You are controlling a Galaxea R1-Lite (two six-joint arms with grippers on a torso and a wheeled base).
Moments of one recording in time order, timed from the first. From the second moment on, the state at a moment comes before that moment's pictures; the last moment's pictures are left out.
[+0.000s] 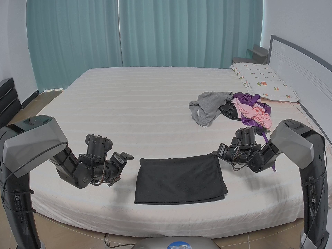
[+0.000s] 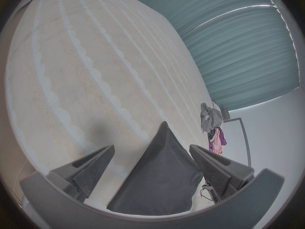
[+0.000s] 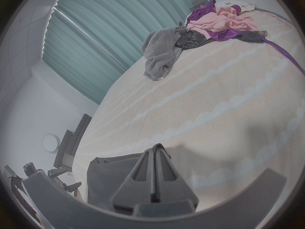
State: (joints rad) left arm -0.29 2.23 -0.87 -0.64 -0.08 -1.15; right arm 0.23 2.54 -1.28 -0.69 0.25 0.62
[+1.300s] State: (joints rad) left arm -0.32 2.24 -0.87 -0.65 -0.09 -1.04; right arm 0.17 2.42 -1.04 -0.75 0.25 0.72
